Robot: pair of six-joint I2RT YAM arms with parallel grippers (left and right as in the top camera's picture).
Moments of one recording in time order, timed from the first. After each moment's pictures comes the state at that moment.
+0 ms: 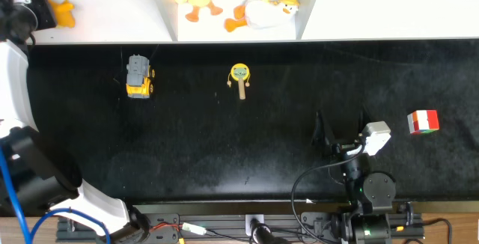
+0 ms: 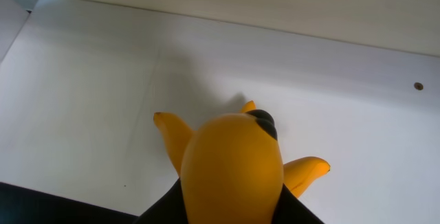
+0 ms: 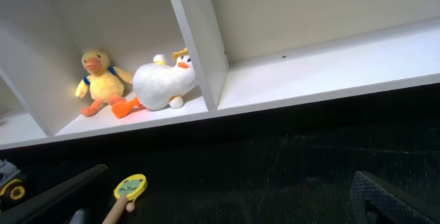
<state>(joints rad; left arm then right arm) 0.43 1.86 1.64 -0.50 0.18 0.13 0.07 0.01 0.02 -0.01 -0.11 0.29</state>
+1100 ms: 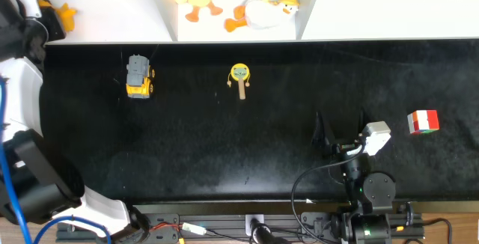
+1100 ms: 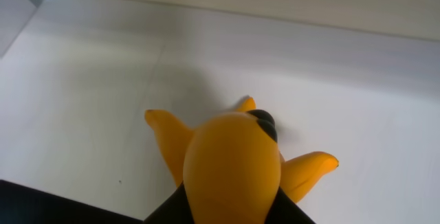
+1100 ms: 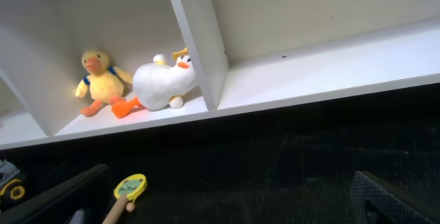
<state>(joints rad) 0.43 1.80 1.40 -0.24 0.15 0.13 0.07 0.01 0.02 -0.01 -0.11 0.29</state>
